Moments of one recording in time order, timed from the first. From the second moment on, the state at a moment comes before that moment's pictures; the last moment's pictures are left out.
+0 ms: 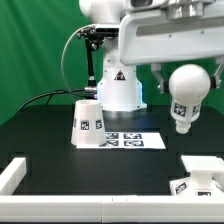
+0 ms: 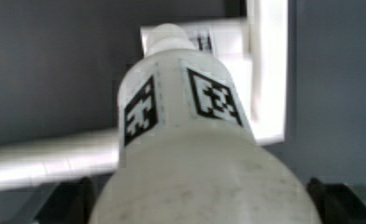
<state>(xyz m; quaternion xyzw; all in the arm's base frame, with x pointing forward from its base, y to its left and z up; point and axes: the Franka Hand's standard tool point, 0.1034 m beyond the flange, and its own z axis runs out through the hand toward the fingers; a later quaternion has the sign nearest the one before) 0.604 0.073 0.180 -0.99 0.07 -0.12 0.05</state>
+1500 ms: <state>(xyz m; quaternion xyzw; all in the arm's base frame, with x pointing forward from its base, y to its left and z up) 0.604 0.094 0.148 -0.95 0.01 -0.31 0.01</state>
